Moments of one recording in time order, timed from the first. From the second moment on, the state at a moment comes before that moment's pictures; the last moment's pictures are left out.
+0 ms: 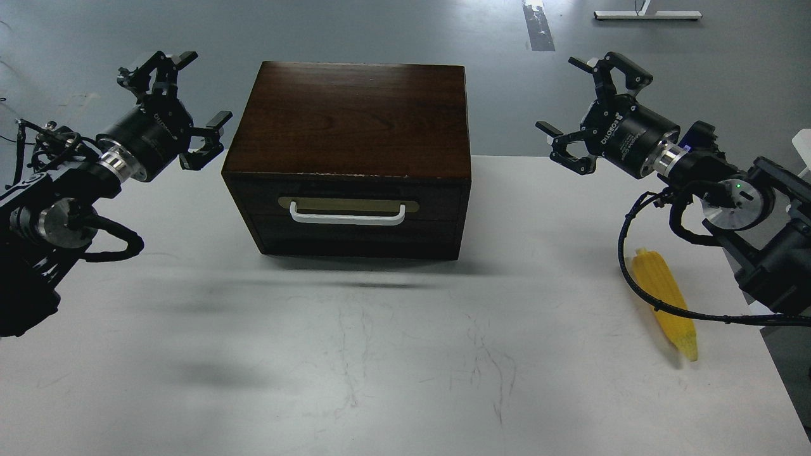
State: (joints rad) left arm -0.74 0.59 -0.72 -0.91 0.13 -0.38 -0.21; right arm 0.86 -0.47 0.63 0.84 0.04 0.49 -0.01
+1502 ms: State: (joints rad) left arm -0.73 0.63 -0.73 -0.91 0.13 -0.42 -0.22; right arm 0.87 -0.48 0.63 0.84 0.04 0.49 -0.01
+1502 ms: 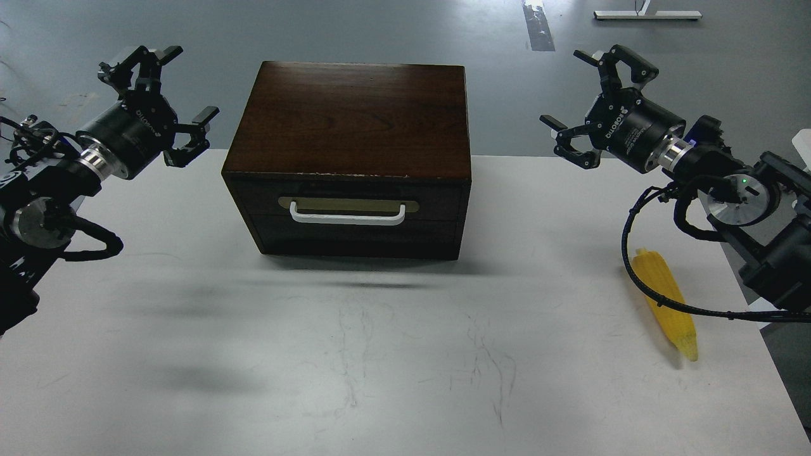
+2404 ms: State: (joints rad) left arm -0.75 0.75 -0.72 -1.10 0.74 -0.13 -0.49; right arm 0.87 -0.50 0.63 0.85 0.04 0.49 -0.01
